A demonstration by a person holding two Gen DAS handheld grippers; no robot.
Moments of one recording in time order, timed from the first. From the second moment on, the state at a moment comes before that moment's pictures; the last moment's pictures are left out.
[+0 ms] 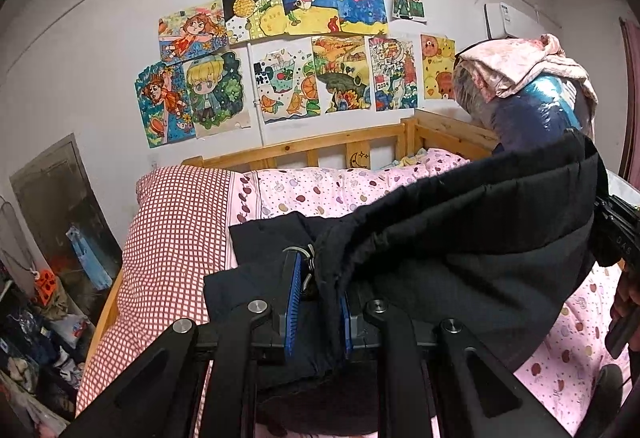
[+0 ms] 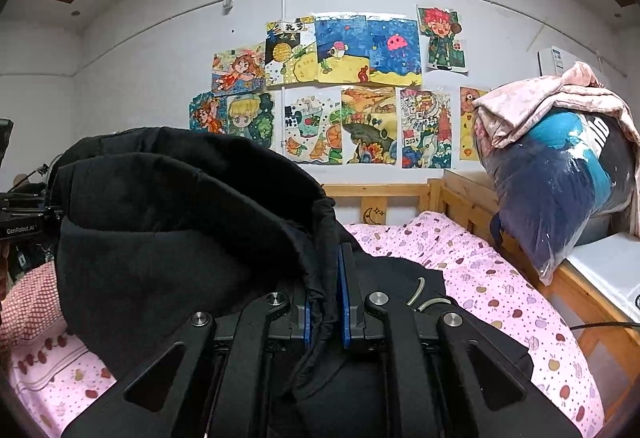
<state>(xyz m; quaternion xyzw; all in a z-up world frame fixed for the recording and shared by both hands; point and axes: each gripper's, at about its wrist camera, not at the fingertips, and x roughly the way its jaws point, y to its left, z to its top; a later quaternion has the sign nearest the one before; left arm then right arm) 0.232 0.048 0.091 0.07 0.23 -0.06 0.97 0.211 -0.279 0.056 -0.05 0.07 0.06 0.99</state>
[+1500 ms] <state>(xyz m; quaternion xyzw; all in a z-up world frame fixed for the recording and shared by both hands) 0.493 0.063 -0.012 -0.03 0.31 0.00 0.95 0.476 -0.230 0.009 -0.17 0.20 -0.02 0.96</state>
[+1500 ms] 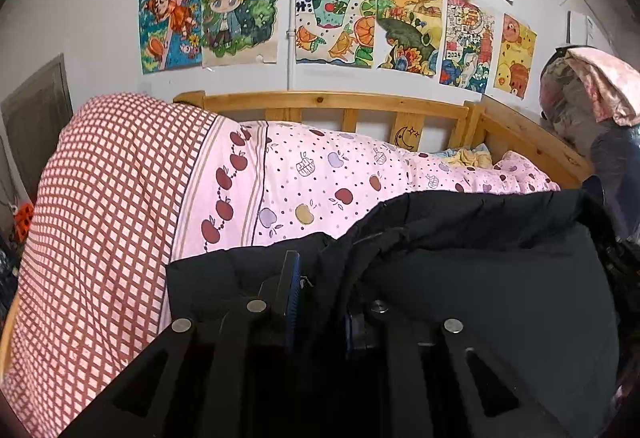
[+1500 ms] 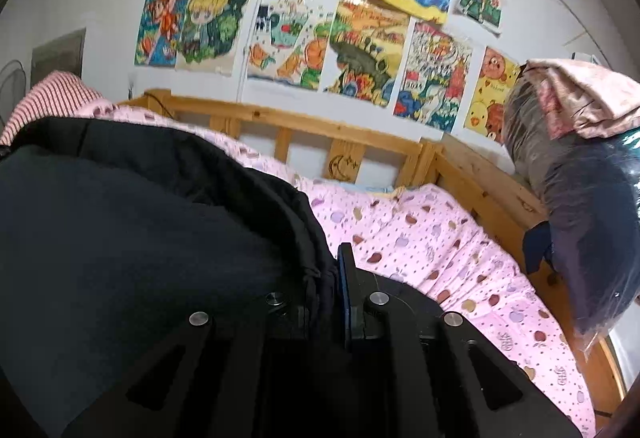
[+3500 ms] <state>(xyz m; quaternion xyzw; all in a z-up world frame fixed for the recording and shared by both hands) 0.504 0.074 -0.073 -0.13 0.37 -0.04 0.92 0.561 -0.235 -0.067 -0.04 0.37 0.10 0.92</state>
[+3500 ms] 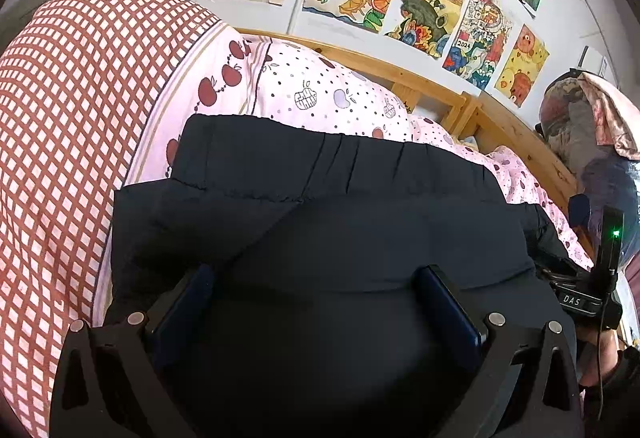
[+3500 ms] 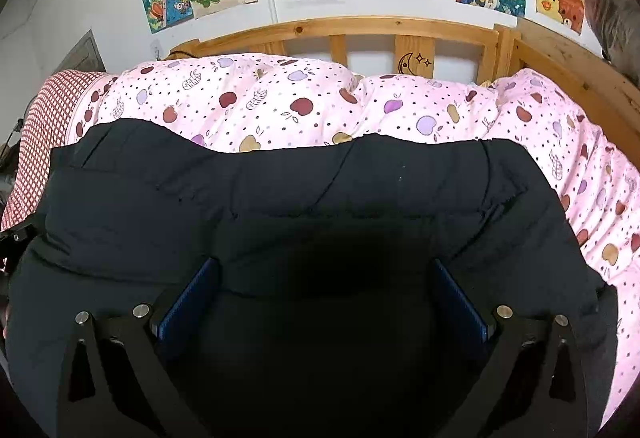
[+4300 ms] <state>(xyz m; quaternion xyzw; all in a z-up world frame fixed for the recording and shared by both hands) 0.492 0.056 -0.076 -0.09 0.34 -0.03 0.93 0.528 -0.256 -0.069 -0.01 0.30 0.10 0.95</state>
